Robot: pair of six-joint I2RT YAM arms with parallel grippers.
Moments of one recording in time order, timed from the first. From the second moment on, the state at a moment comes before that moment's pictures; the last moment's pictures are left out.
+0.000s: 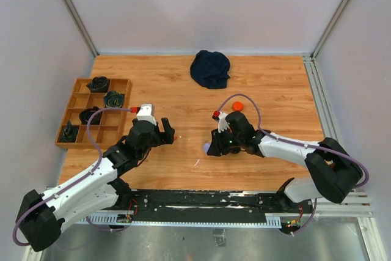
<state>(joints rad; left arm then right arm) -0.69 0.80 0.47 -0.17 -0.38 -0.53 0.73 1.38 0.61 0.00 -0.41 0.34</state>
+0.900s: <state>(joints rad) -0.69 0.79 0.36 0.00 -0.38 -0.51 0.79 1.38 0.68 -0.21 -0.24 0.42</state>
